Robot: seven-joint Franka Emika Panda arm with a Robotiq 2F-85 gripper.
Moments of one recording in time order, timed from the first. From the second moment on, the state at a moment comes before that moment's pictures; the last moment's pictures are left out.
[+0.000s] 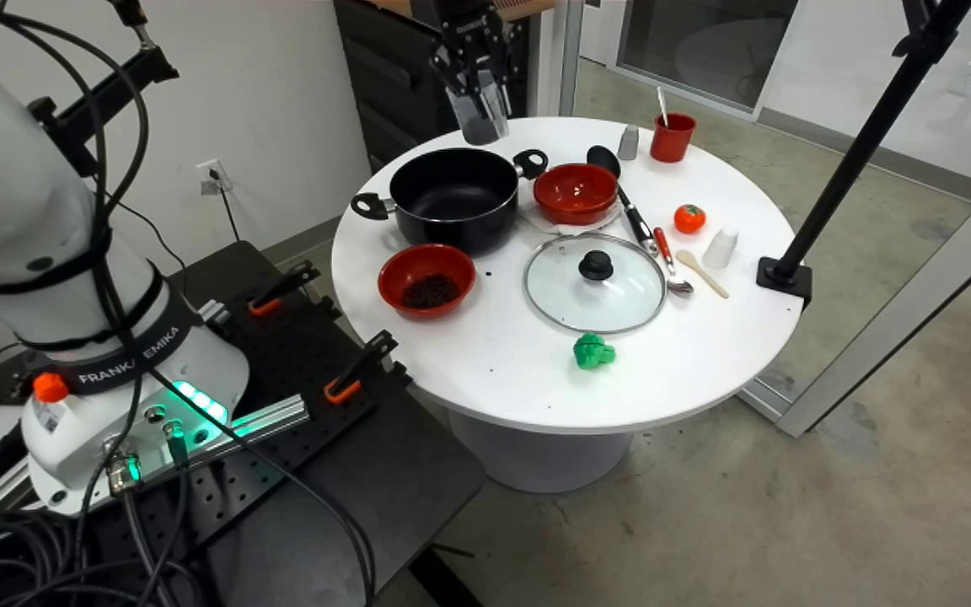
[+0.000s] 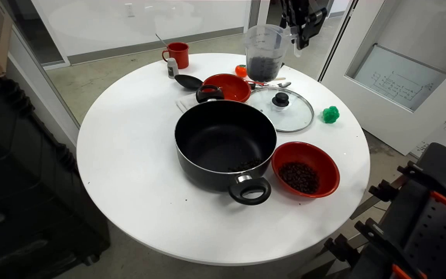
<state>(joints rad) 0.04 0.08 0.07 -2.26 -0.62 2.16 -0.64</state>
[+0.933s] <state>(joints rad) 0.11 0.22 0.11 -2.14 -0.94 1.92 -0.46</state>
